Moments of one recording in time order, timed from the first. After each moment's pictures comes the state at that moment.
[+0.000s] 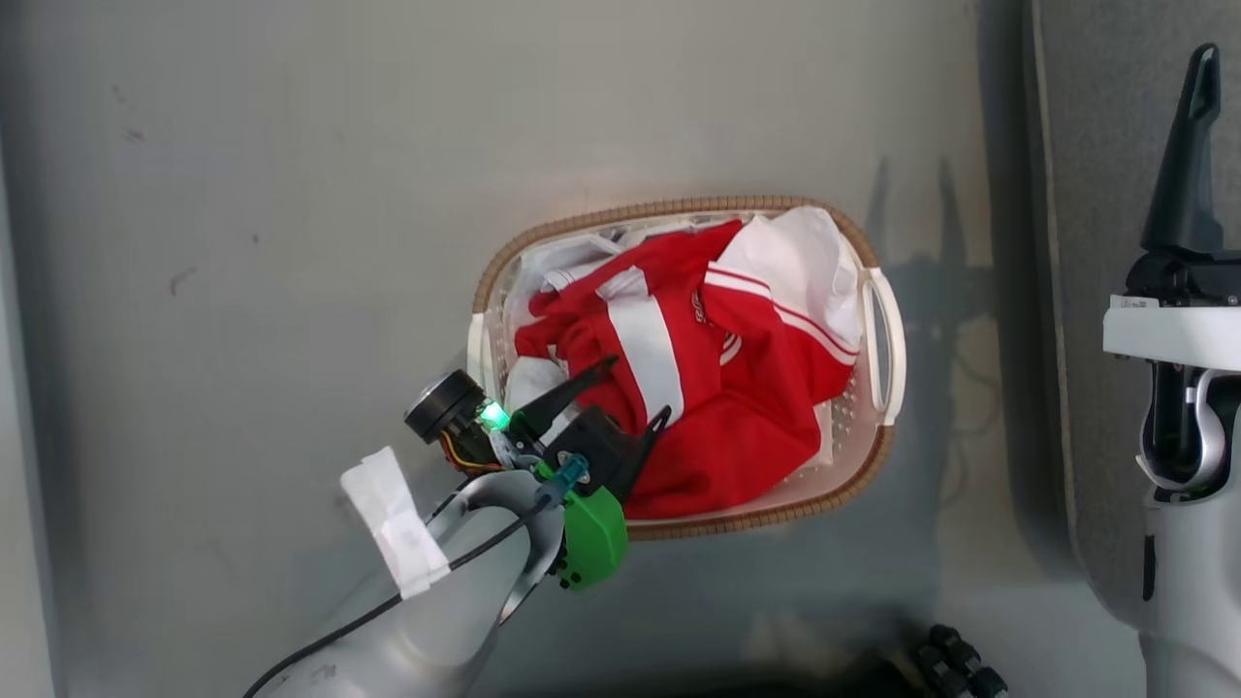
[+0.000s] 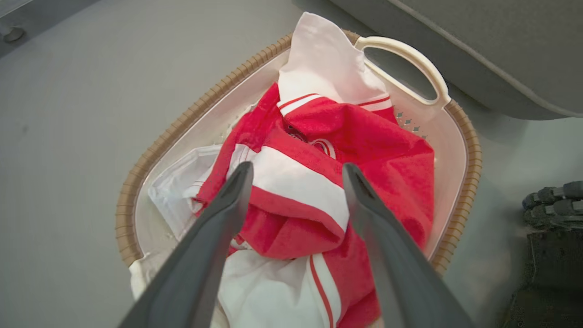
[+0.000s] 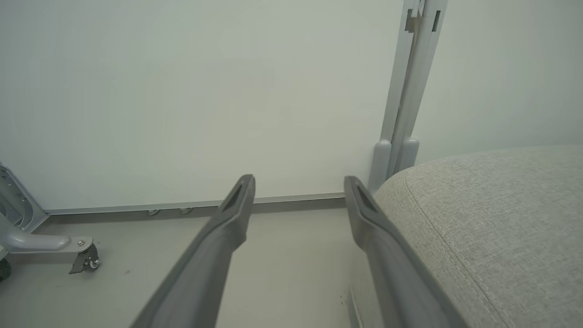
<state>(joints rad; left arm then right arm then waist) -0.65 0.06 -0.84 0.79 -0.12 -0.13 -0.26 -0.44 -0.05 -0.23 -0.06 0.18 0.13 -0.26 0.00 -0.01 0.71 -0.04</state>
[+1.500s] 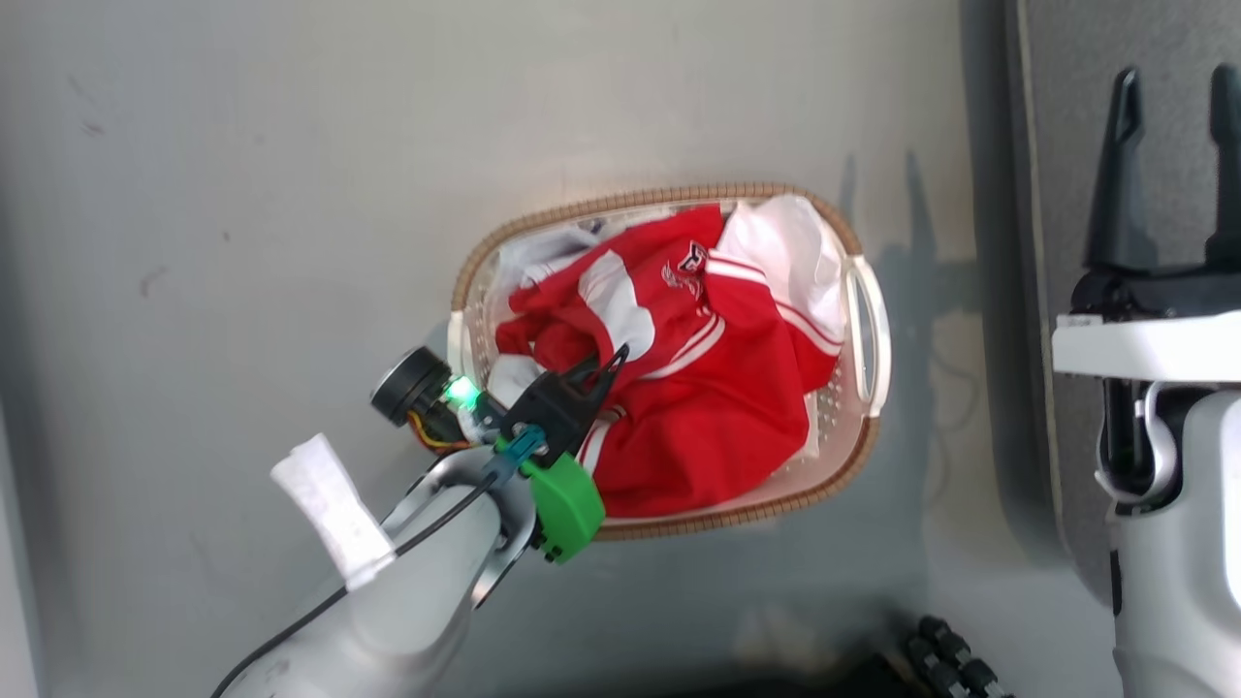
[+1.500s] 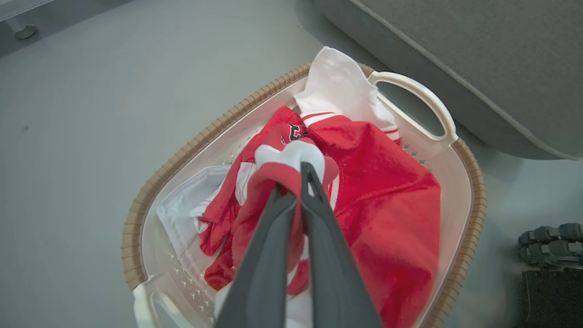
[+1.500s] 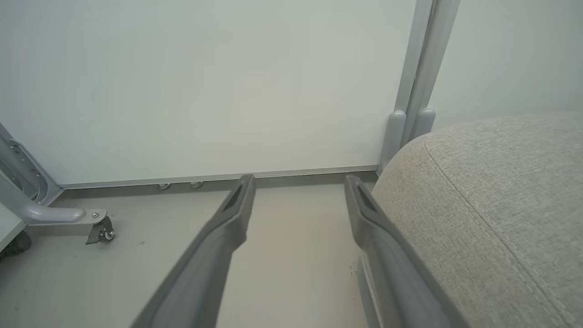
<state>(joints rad) -0.66 0.12 -0.84 0.69 -0.24 -0.12 -0.26 -0.43 -0.05 -0.16 -0.02 0.20 0.13 -0.26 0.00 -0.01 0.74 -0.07</state>
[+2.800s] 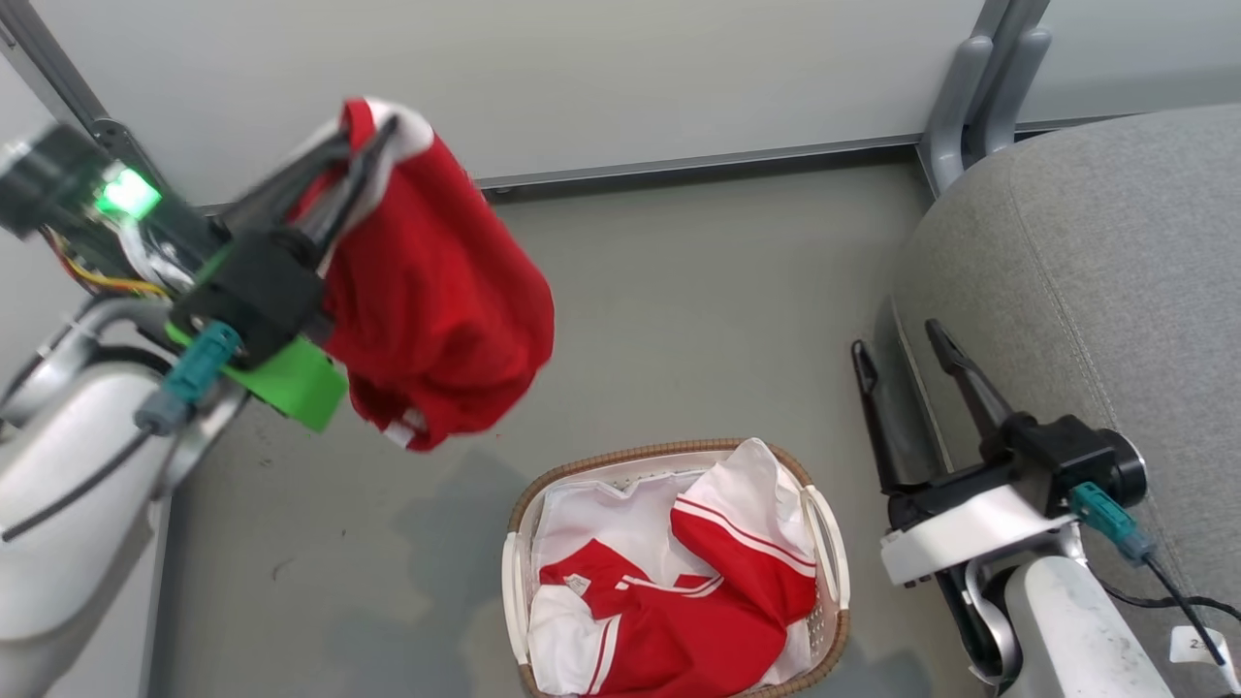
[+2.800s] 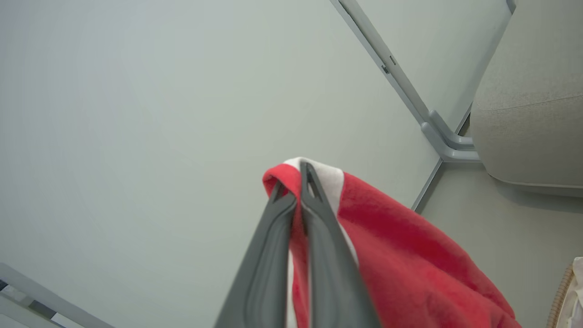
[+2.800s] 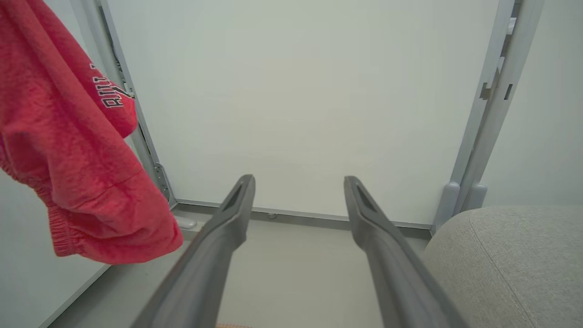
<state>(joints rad) -0.74 0.65 -0.65 0.00 -0.18 -0.13 -0.09 -0.20 -0.05 0.11 0.12 0.14 0.13 -0.26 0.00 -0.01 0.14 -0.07</state>
